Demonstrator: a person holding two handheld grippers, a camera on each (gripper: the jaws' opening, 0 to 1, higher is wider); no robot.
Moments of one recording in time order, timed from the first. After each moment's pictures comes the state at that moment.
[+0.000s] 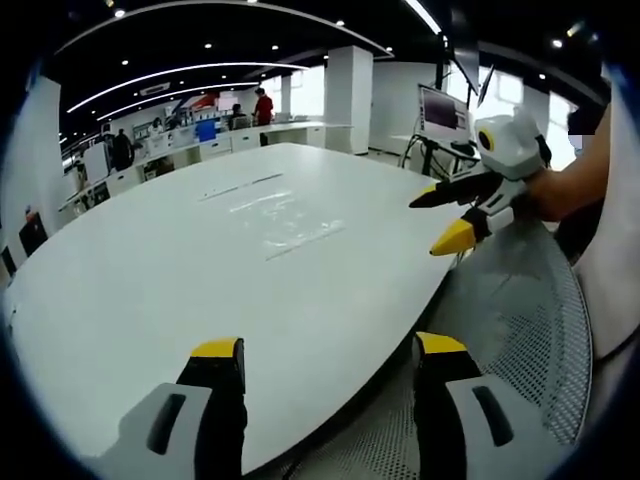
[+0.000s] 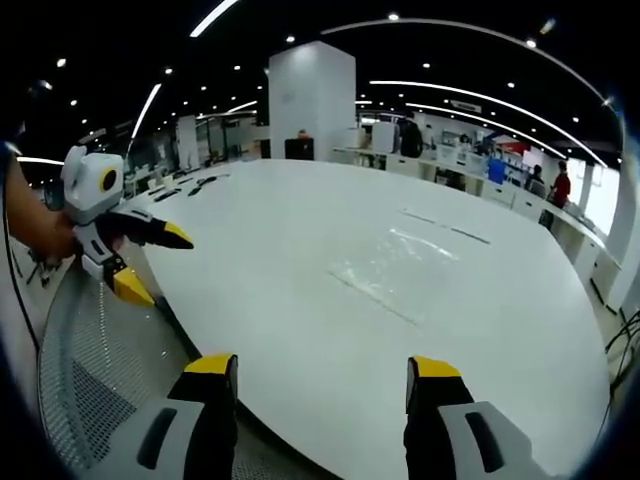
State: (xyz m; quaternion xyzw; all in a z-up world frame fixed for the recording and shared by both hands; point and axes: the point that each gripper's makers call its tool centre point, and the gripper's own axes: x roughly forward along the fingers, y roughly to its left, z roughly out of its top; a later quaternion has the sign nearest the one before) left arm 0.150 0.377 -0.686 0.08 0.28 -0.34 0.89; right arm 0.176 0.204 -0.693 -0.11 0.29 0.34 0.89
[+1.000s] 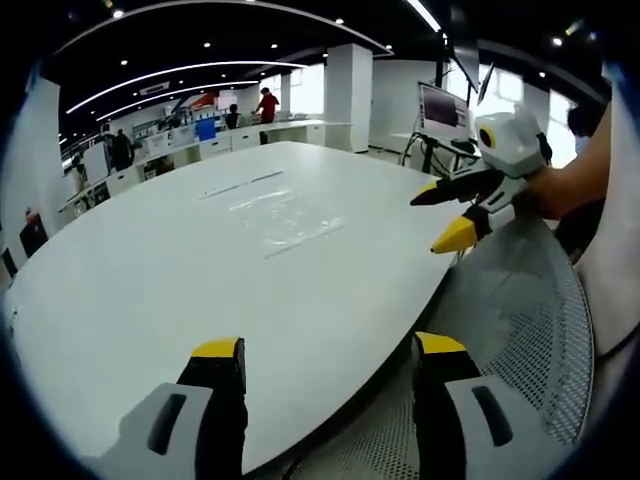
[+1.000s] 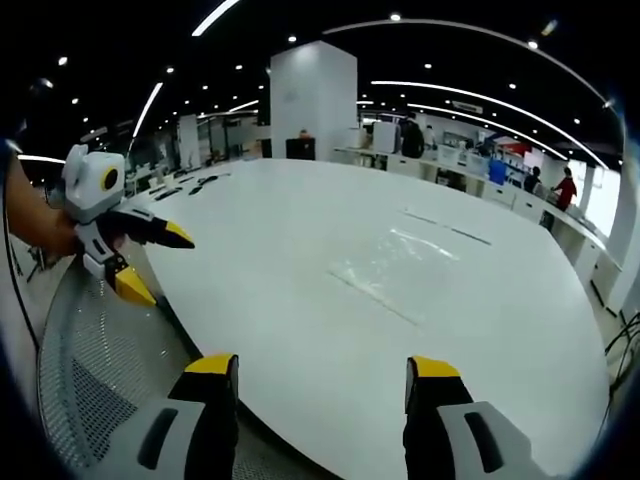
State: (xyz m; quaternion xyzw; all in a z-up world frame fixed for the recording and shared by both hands) left arm 0.150 0.378 -0.690 0.08 0.28 -0.34 0.89; right arm 0.175 0.204 -0.693 -0.11 0.29 0.34 0.89
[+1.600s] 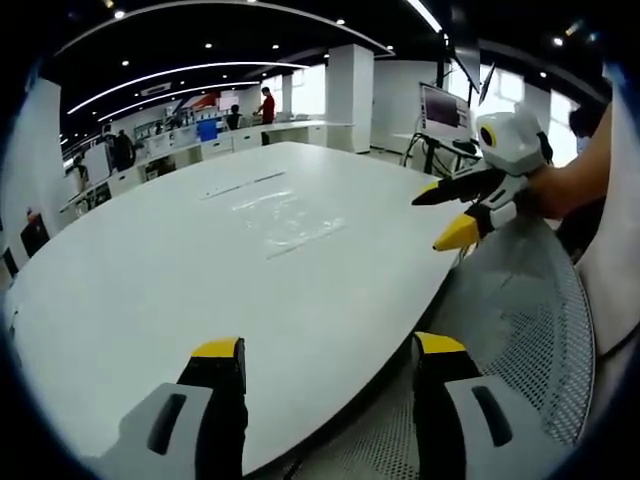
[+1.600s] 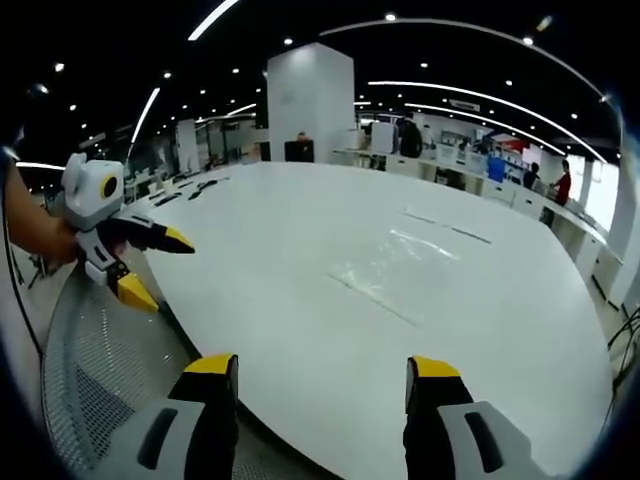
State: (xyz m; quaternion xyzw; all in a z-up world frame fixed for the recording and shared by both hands) left arm 0.151 0.378 -0.688 0.08 0.28 -0.34 0.90; right arm 0.178 0.202 -0.691 -0.09 0.29 0.34 0.89
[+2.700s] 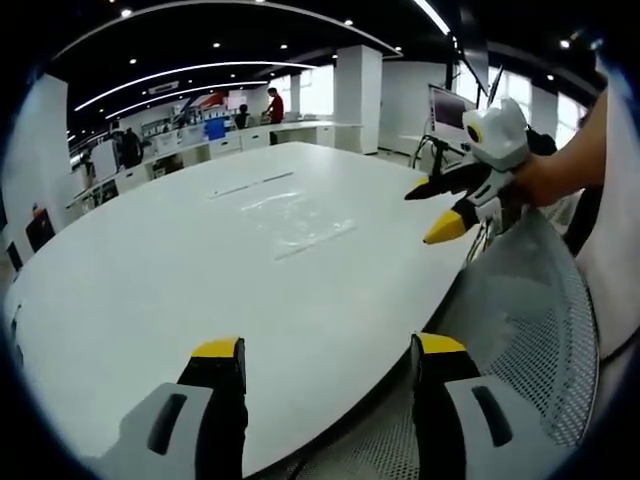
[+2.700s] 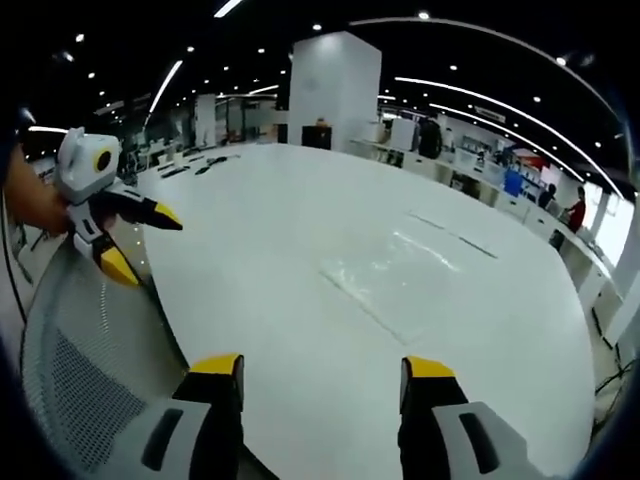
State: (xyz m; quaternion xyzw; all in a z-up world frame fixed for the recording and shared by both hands) left arm 0.156 0.383 -0.686 0.08 0.28 -0.32 0.90; right arm 0.211 0.194 -0.699 -0.17 0.29 0.37 0.87
